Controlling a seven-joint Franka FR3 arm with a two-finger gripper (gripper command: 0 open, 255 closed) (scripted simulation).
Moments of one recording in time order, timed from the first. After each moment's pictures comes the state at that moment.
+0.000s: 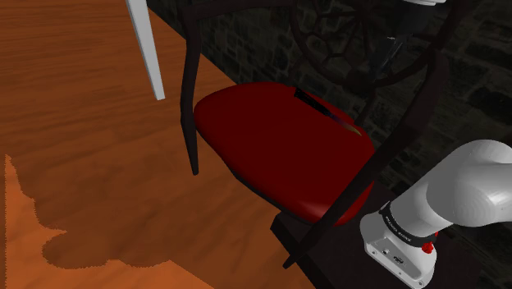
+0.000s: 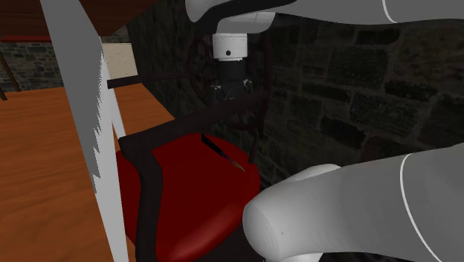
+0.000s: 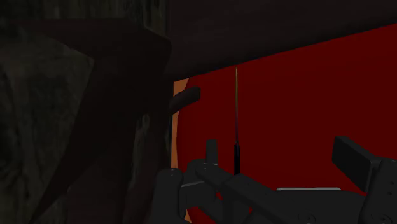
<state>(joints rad) -0.02 -0.82 -0.03 -2.42 -0.04 1.56 -0.16</state>
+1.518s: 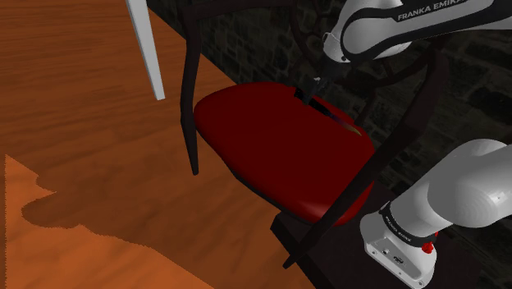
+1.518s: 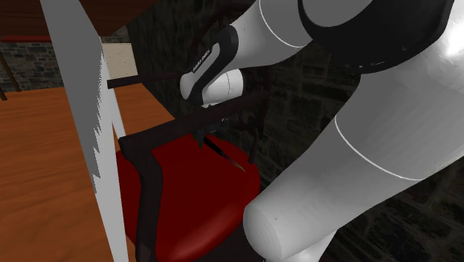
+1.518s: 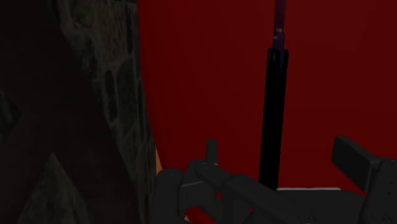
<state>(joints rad) 0.01 -0.39 -0.06 -2.57 0.02 2.30 -0.17</state>
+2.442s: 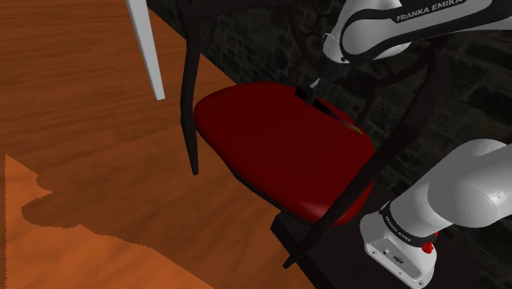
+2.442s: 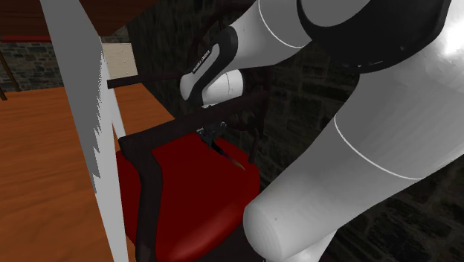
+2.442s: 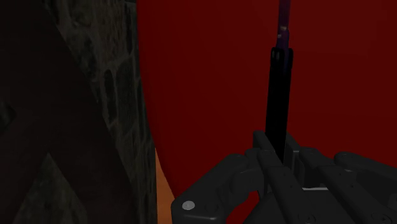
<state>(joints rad) 0.01 -0.39 -0.06 -2.58 0.02 2.31 -0.18</state>
